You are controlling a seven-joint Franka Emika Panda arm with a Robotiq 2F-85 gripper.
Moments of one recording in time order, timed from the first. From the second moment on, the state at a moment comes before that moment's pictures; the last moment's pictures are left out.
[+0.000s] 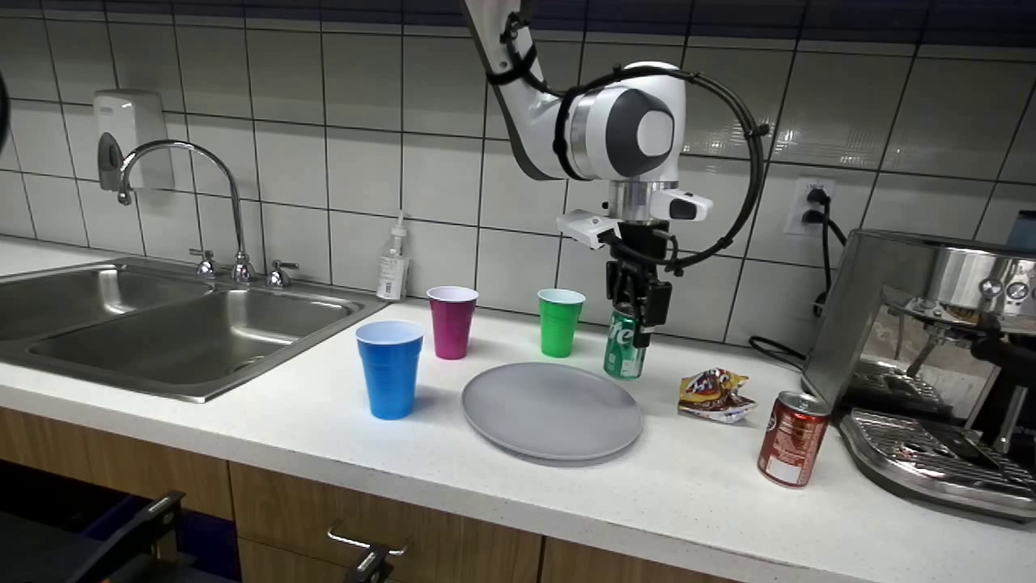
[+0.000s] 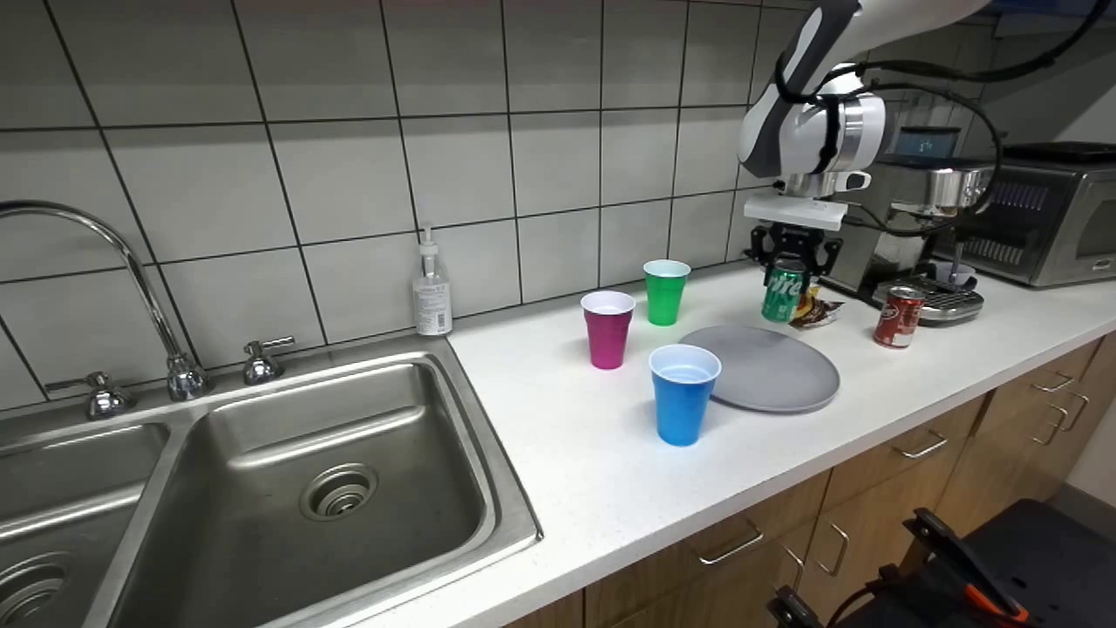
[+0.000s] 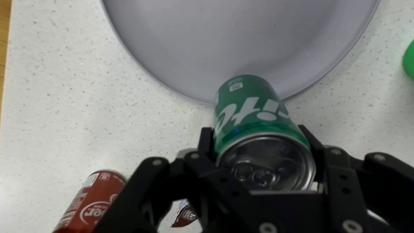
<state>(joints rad) -0.21 0.52 -0.30 -1.87 0.13 2.46 0.50</state>
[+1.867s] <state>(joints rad) -0.30 0.70 -0.36 -1.73 0.13 2.46 0.50</state>
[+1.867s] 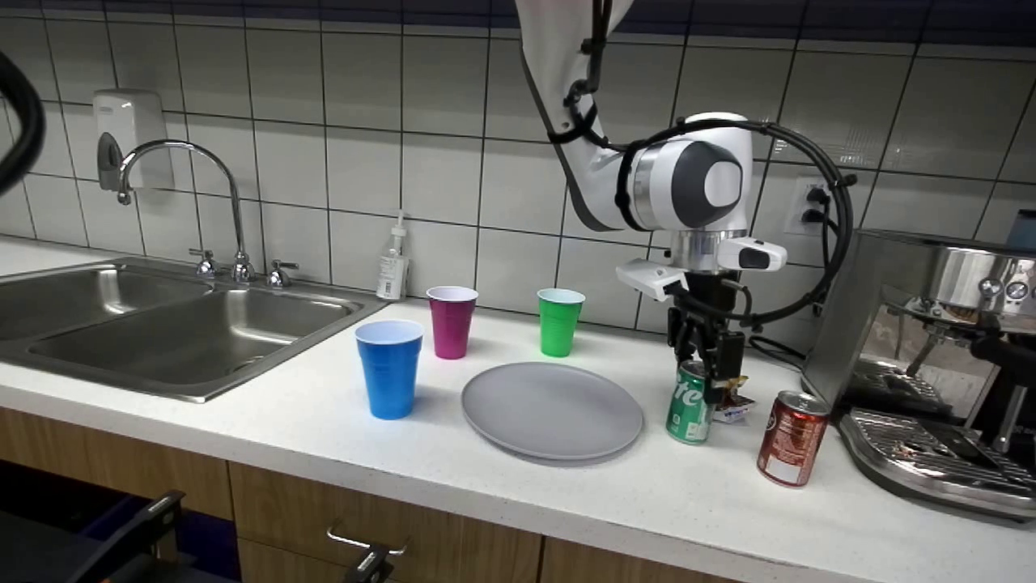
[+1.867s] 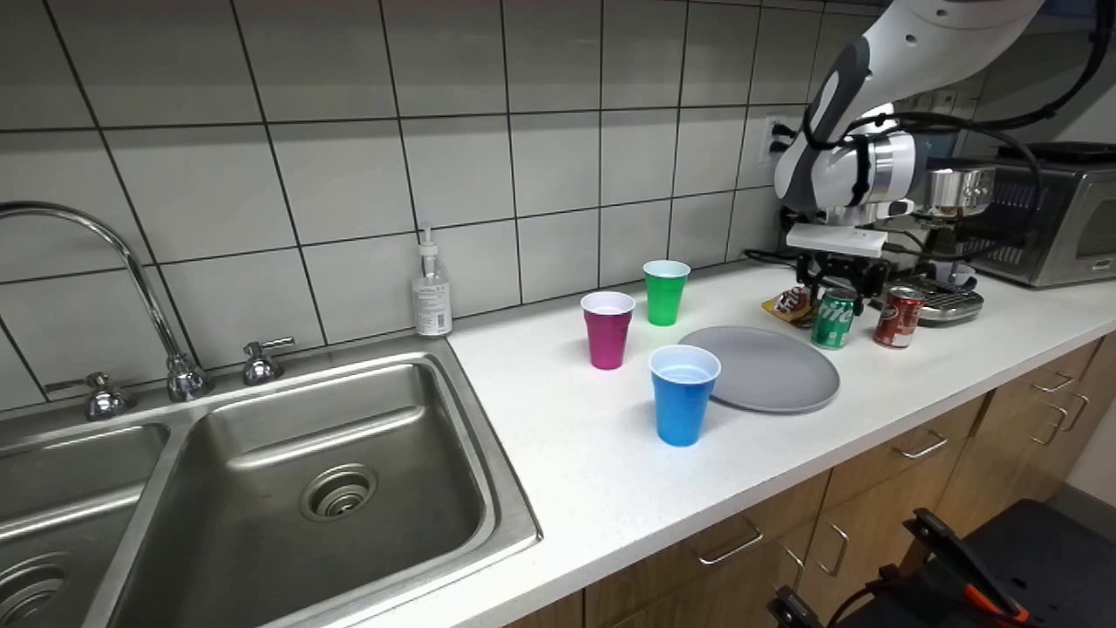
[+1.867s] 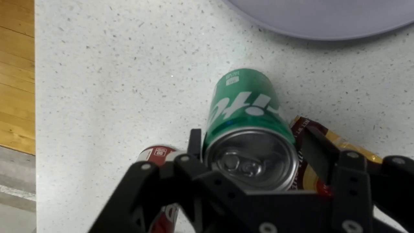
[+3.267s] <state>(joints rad) -0.20 0.58 -0.34 -1.75 0.13 2.45 0.49</state>
